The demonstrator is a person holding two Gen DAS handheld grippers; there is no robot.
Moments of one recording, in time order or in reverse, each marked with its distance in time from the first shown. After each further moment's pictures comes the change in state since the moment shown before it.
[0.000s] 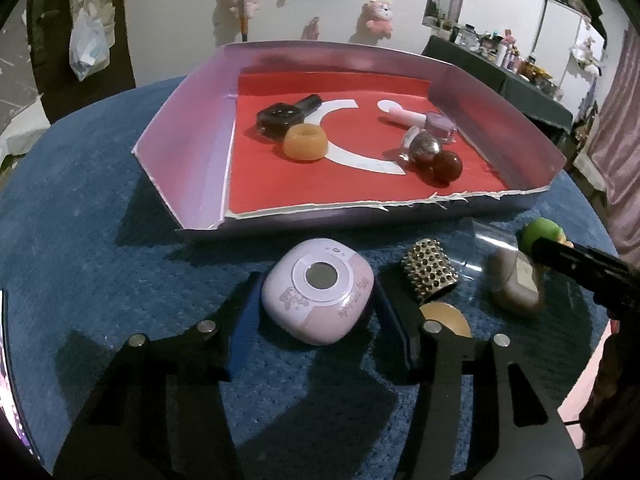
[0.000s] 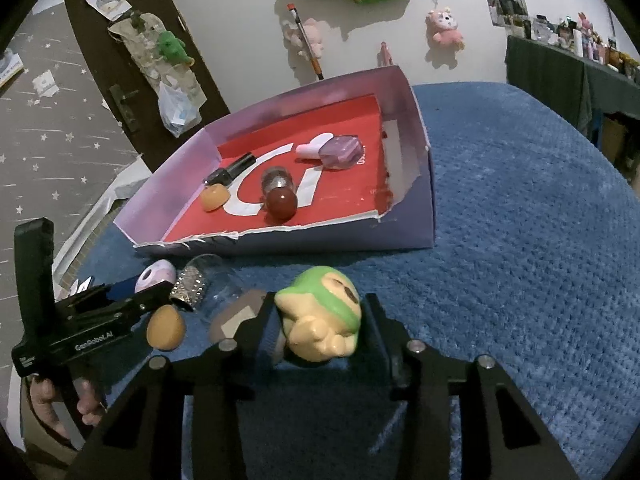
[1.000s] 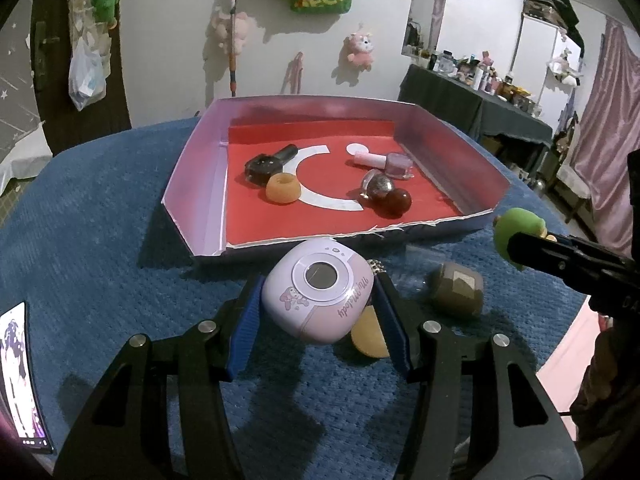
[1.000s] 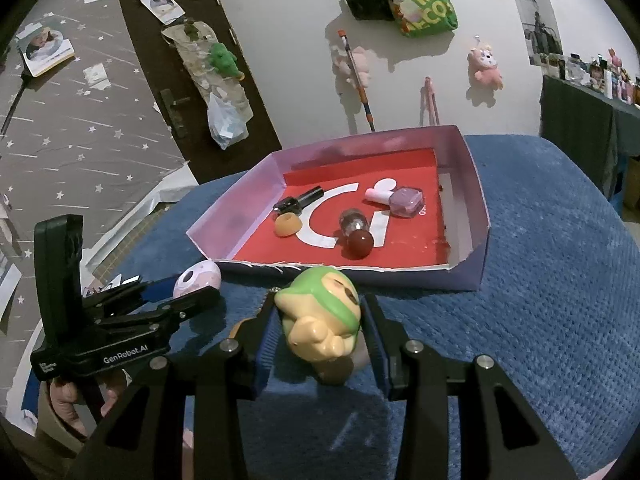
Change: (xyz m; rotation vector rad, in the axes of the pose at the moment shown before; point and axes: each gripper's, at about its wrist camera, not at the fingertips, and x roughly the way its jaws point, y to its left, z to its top) left arm -0.053 -0.011 0.001 0.022 -0.118 -0.046; right arm -0.046 0.045 0.012 -0.111 -0.090 0.106
